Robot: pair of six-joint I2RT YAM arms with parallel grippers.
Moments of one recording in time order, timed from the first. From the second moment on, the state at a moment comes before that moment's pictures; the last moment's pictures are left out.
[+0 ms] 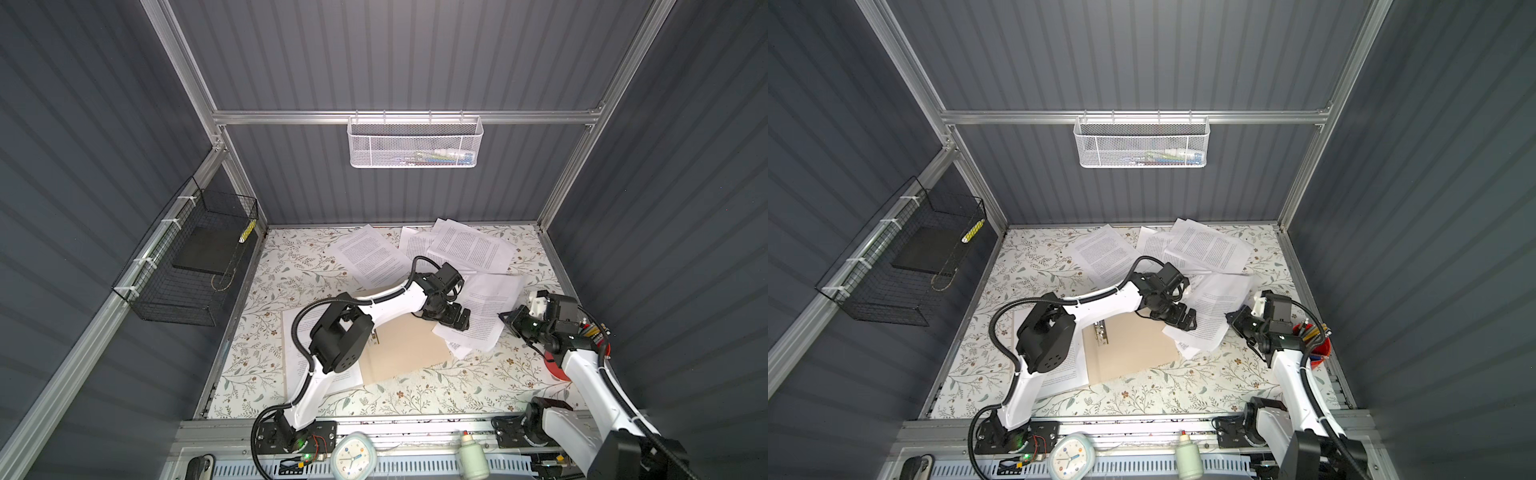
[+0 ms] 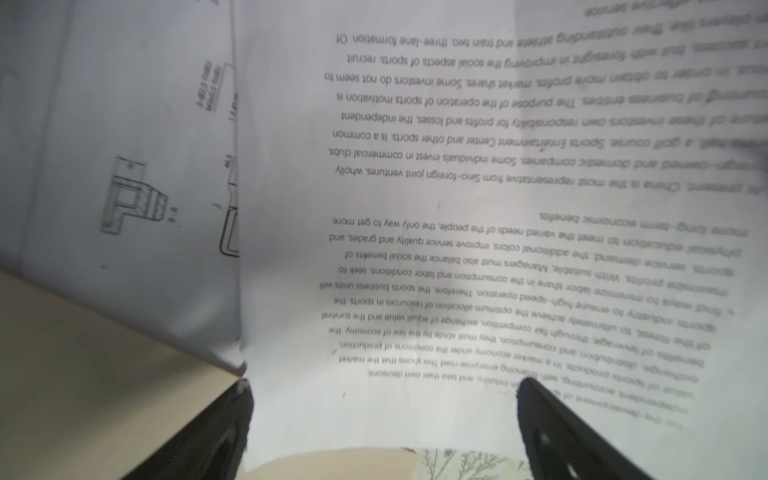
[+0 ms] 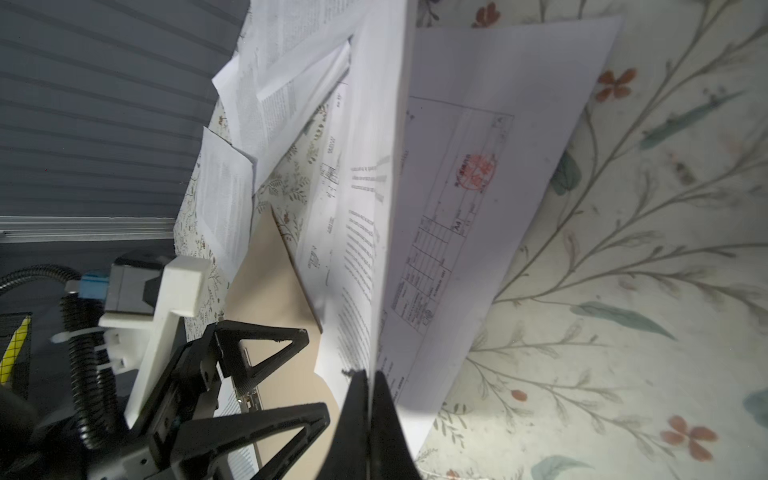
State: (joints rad) left arm -0.93 2.12 1.71 -0.66 0.31 -0.39; right arm -0.14 0.93 0.52 -0.38 -0.49 0.67
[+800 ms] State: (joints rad) left arm -0.91 1.22 1.04 -0.46 -0.42 -0.27; right arm 0.48 1.46 1.35 -0.61 -0.34 0.51
